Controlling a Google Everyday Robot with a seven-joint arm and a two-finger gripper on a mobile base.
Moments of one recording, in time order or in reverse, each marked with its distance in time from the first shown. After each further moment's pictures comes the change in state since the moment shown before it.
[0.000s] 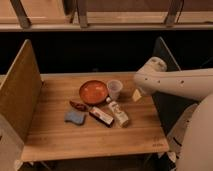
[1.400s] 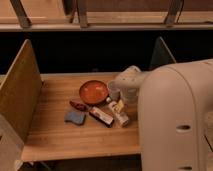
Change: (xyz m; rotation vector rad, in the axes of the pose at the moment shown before) arm 0.006 0.126 0.087 -0.184 0.300 0.027
